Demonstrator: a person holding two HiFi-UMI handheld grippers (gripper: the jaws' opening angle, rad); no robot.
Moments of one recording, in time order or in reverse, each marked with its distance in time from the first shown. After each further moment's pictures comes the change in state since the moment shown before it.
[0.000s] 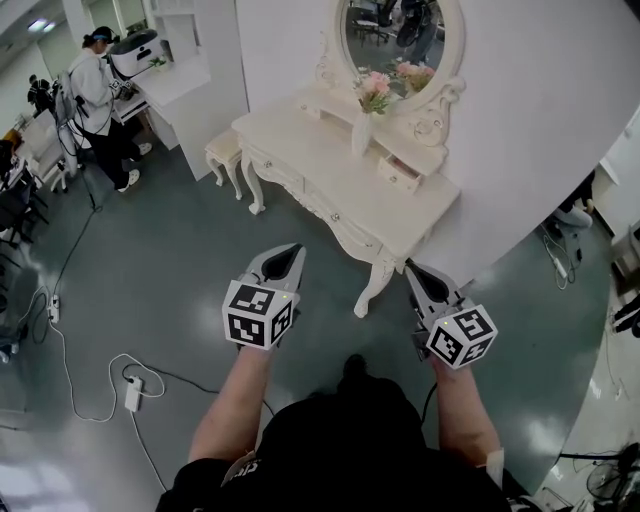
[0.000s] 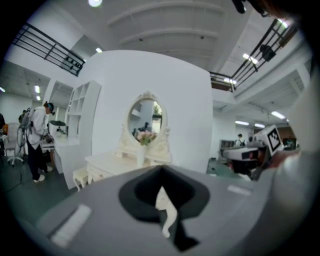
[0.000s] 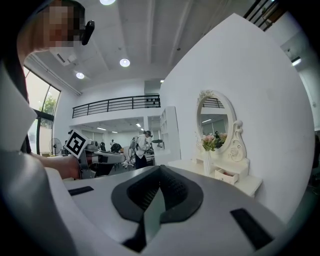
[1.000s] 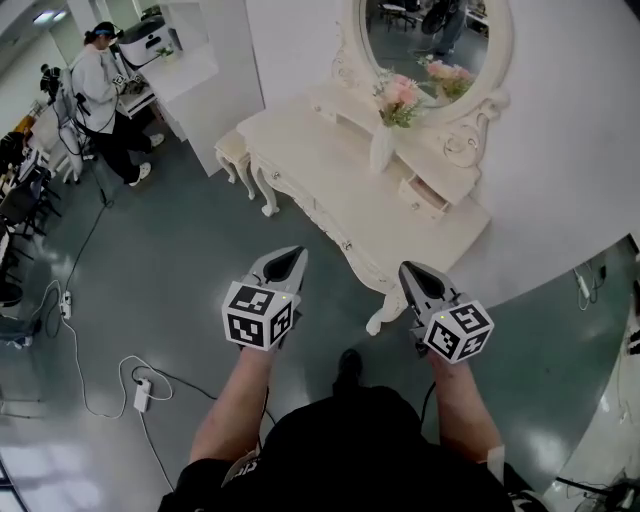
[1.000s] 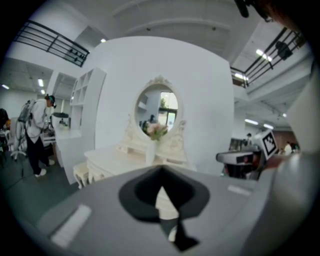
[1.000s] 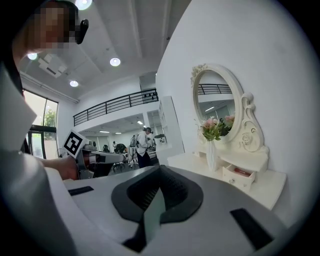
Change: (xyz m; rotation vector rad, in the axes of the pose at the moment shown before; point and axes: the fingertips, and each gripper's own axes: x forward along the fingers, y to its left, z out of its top) left arm 0.137 0.085 0.004 -0.052 0.083 0.054; right arm 0.150 -0.111 -0.016 0.111 0.066 0.088
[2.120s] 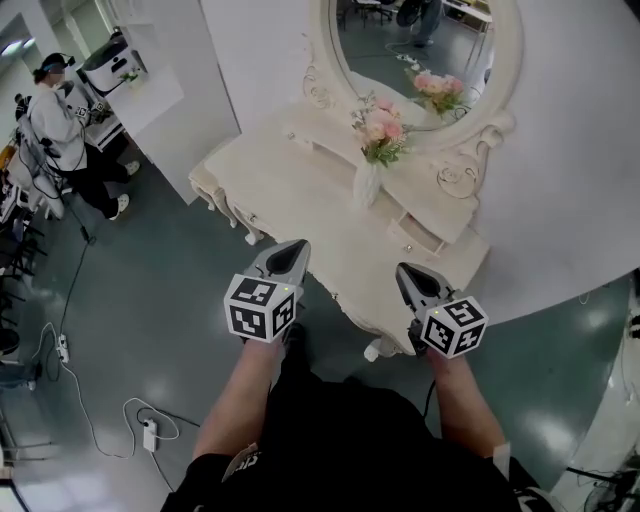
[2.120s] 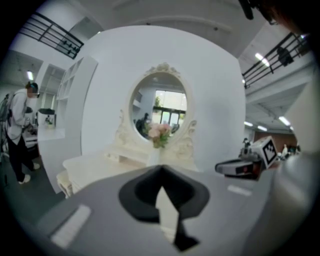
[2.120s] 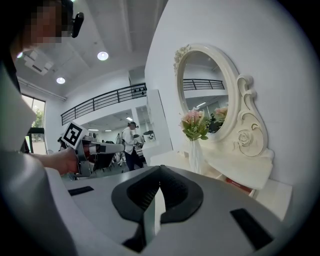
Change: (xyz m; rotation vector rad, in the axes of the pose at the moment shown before) left arm 0.169 0.059 0.060 0.000 0.014 -0.095; right arm 0.102 -0.127 0.022 0.046 0.058 -0.096
